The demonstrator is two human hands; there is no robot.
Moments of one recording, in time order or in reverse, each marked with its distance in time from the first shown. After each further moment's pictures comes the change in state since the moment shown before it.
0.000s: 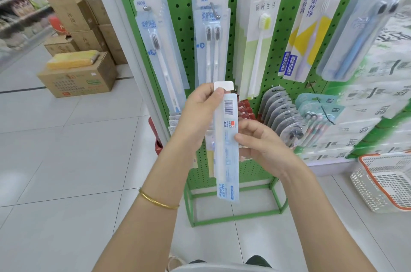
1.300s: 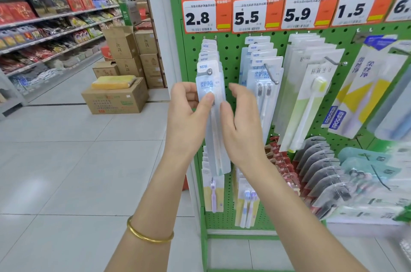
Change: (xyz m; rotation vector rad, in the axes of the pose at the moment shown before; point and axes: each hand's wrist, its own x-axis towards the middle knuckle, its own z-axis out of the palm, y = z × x) left_hand 0.026 0.065 -0.081 0.207 0.437 0.364; right_hand 0.113 -0.070 0.128 -0.825 0.432 -0.678
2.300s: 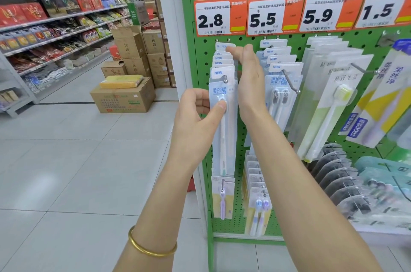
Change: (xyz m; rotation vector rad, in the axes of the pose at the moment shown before) left_hand 0.011 -0.004 -0.010 0.024 -0.055 -0.052; right_hand 0.095 -0.003 0.030 0.551 0.066 0.217
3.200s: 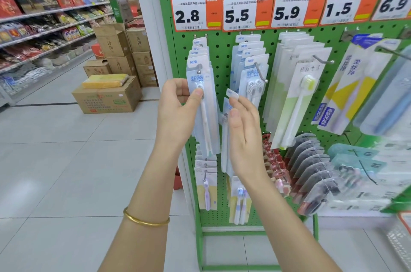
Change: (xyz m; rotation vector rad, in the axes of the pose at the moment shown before) left_hand 0.005 -0.003 0.014 -0.011 0.081 0.025; right_hand -0.112 0.016 -0.058 -0.261 -0.061 -0.021
